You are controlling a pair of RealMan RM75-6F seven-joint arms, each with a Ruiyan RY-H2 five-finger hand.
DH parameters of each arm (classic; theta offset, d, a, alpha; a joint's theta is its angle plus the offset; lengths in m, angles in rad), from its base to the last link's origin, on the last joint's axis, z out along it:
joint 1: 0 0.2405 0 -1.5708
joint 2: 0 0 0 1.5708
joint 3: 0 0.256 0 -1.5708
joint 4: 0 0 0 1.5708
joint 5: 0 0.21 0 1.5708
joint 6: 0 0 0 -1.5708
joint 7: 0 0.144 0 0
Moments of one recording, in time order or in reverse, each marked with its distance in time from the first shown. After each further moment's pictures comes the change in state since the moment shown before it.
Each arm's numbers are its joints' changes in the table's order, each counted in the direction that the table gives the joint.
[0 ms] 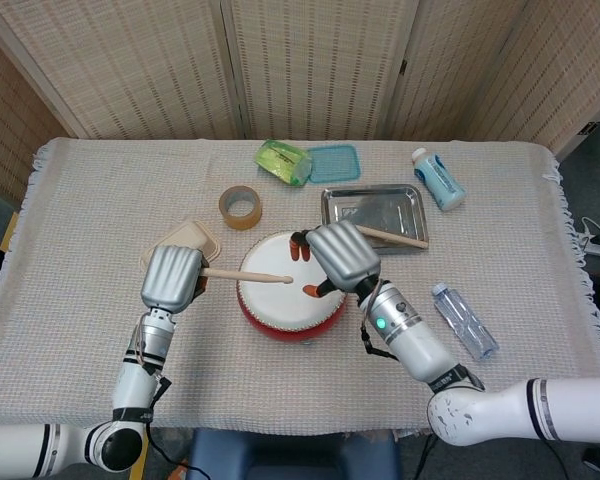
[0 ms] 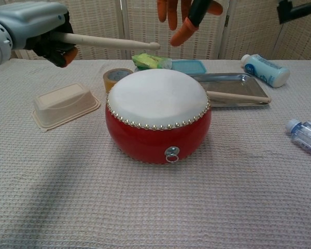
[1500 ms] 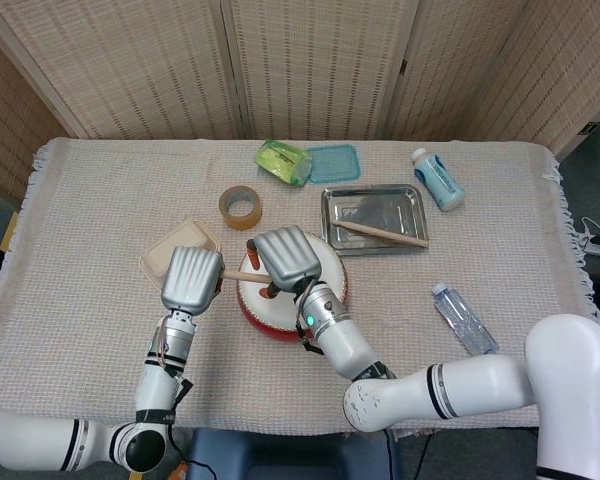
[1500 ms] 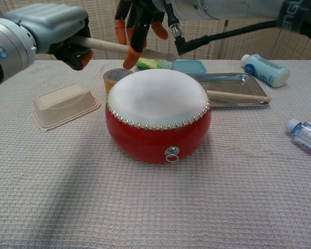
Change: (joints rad) left arm -0.080 -0.091 0.013 0.026 -0.031 -0.080 0.121; right arm 0.242 -0.287 0.042 0.204 0.289 -0.119 -0.186
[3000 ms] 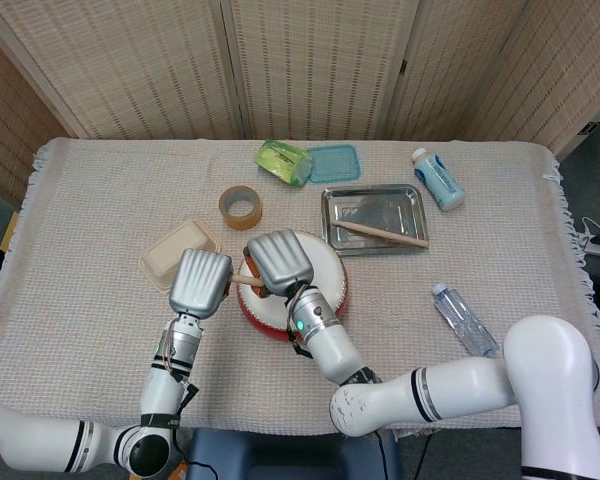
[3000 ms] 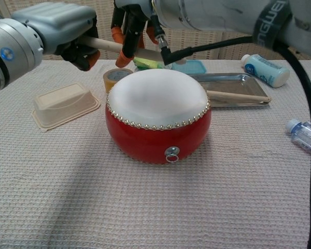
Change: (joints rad) left arm -0.012 -0.022 0.006 -0.009 0.021 -0.006 0.021; right arm 0.017 -0.073 0.019 0.033 0.012 -0.048 -0.058
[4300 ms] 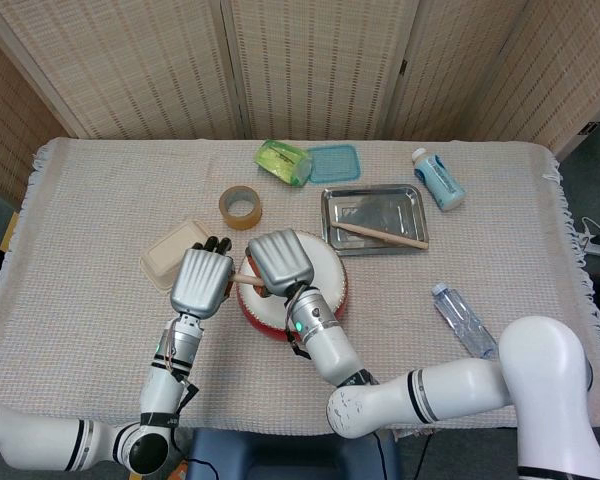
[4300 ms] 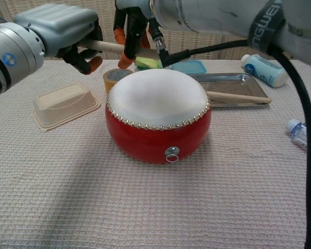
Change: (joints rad) left arm 0.003 -0.001 0.019 0.035 0.041 0.021 -0.007; right arm 0.003 -0.020 0.005 0.007 0.011 -0.035 -0.065
